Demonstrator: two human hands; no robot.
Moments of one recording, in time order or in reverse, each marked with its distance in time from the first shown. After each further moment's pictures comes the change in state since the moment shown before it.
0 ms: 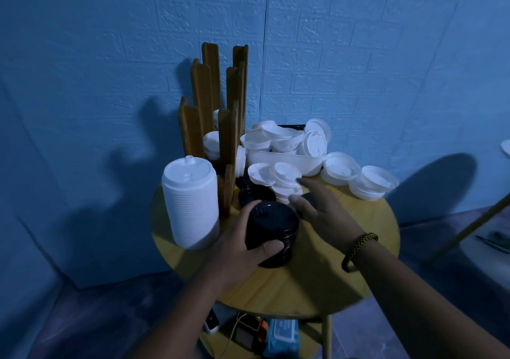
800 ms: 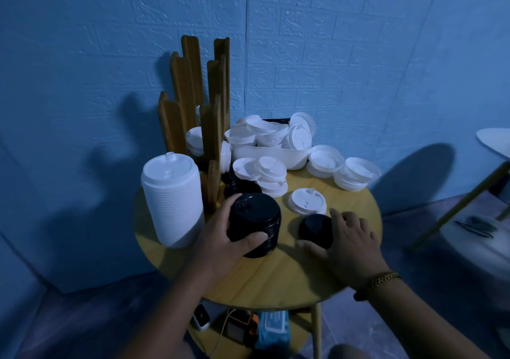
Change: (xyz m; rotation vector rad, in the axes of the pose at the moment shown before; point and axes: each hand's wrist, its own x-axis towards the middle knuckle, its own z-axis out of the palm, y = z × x) left_hand 0.002 -0.004 0.001 -0.028 0.087 0.001; right_hand -0.070 0.034 -0.006 -0.560 -0.027 0.364
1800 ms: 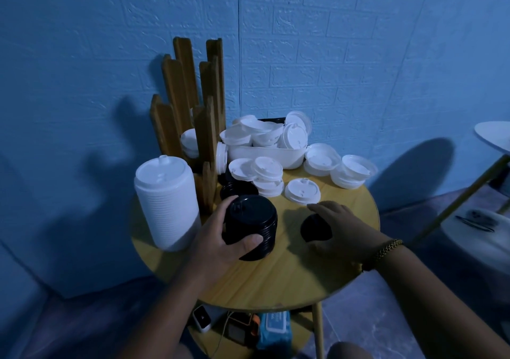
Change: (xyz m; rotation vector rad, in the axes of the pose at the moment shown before) left_hand -0.001 0.001 -0.001 0.001 -0.002 0.021; right_hand 0.039 0.015 -0.023 0.028 -0.250 -0.275
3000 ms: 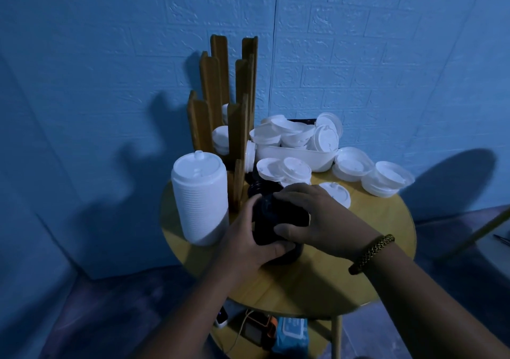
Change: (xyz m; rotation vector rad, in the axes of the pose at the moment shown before) left_hand 0.000 -0.001 -0.002 0.086 0.004 -0.052; right_hand 0.014 -0.097 -0.013 0.195 0.194 -0.390
